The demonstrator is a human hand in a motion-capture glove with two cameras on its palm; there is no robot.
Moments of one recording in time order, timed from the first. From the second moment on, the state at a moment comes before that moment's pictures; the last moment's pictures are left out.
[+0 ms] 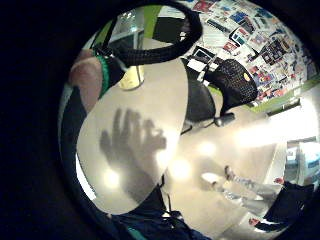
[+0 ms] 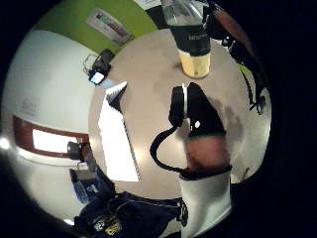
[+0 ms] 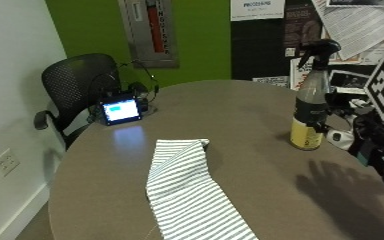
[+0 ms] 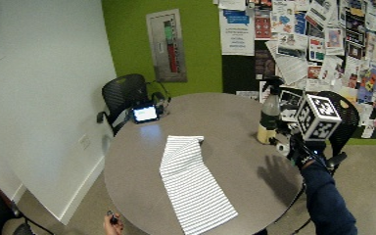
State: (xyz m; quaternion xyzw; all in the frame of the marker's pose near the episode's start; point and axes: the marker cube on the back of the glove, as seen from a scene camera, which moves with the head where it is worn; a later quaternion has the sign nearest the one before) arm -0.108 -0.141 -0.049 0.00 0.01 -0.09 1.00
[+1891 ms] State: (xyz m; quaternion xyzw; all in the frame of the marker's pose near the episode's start) arm -0.053 -0.242 -0.009 0.04 -0.48 0.12 0.87
